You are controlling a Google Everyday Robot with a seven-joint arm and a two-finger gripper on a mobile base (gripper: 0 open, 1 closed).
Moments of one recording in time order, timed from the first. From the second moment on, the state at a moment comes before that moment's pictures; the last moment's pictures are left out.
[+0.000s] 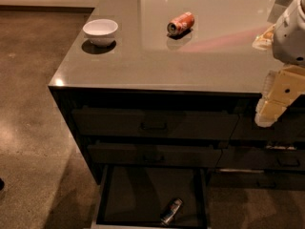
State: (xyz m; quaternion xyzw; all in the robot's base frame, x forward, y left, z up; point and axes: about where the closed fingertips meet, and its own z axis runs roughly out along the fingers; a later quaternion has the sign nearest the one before) arm 0.438 -0.217 0.976 -0.60 0.78 -0.03 0.16
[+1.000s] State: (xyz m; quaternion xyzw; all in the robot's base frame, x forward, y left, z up) arm 0.443 -0.217 0.849 -0.60 0.79 0.00 0.14
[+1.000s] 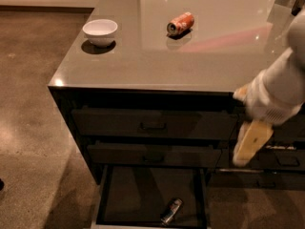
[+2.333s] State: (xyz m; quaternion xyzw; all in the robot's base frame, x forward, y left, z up) arm 0.432 -0.185 0.703 -0.67 0.74 0.03 0.06
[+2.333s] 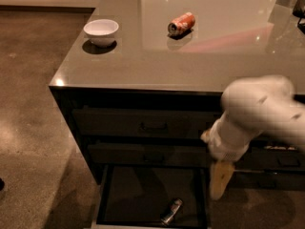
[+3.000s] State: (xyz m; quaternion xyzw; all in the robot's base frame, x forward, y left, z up) arm 0.416 -0.154 0.603 -0.73 0.66 0.07 0.13
